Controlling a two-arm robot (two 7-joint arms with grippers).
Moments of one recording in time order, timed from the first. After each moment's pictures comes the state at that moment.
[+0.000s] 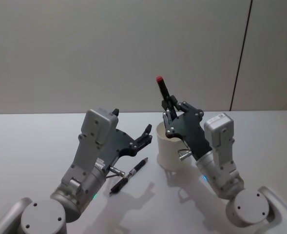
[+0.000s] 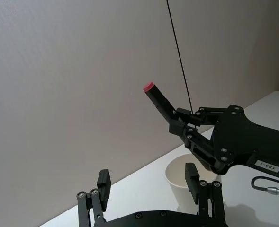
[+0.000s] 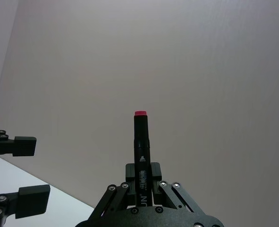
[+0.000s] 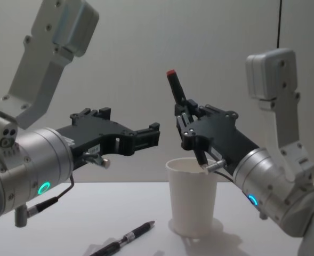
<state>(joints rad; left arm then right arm) -0.24 0.38 0.45 -1.63 -0.20 0.01 -0.01 0.48 -0.02 -0.34 -0.92 -0.07 -0.65 0.14</state>
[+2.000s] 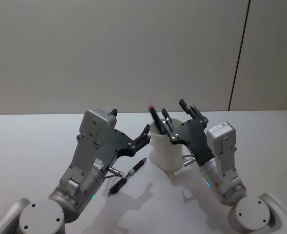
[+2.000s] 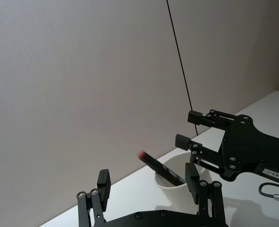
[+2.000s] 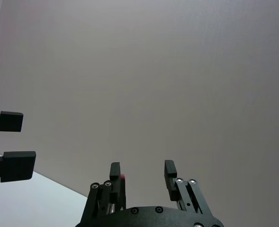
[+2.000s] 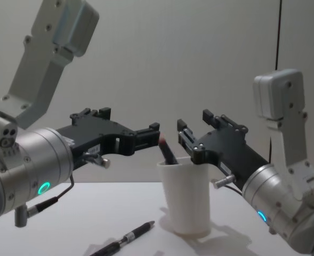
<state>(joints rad) -0.24 0.38 0.45 -1.63 -0.20 0.01 -0.01 0.48 -0.02 -0.32 -0.86 -0.10 -0.70 0.11</state>
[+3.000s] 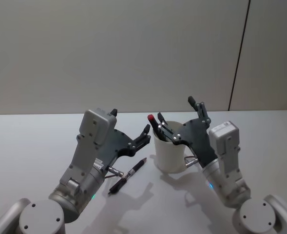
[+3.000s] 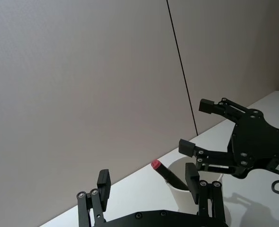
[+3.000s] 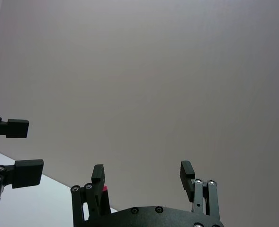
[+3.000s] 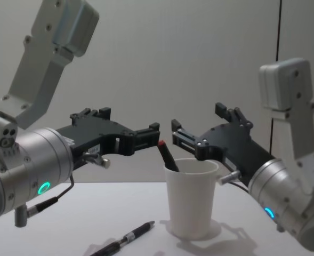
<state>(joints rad) -0.24 0.38 0.45 -1.63 -0.20 0.01 -0.01 0.42 0.00 -0.32 -0.99 -0.10 -0.62 0.11</state>
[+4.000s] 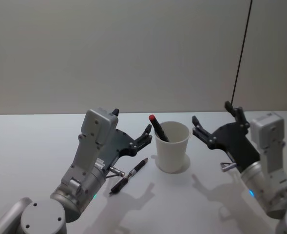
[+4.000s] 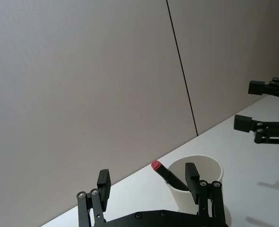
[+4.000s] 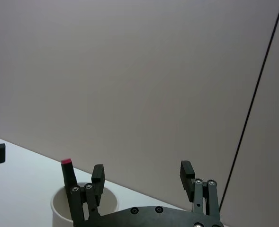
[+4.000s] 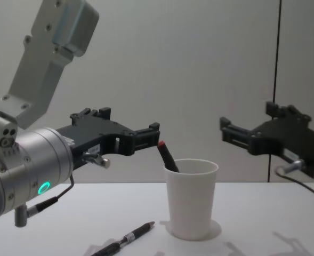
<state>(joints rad) -0.24 0.38 0.45 -1.63 -0.20 0.01 -0.01 0.21 0.13 -0.26 -1.42 -0.02 -0.26 0.13</state>
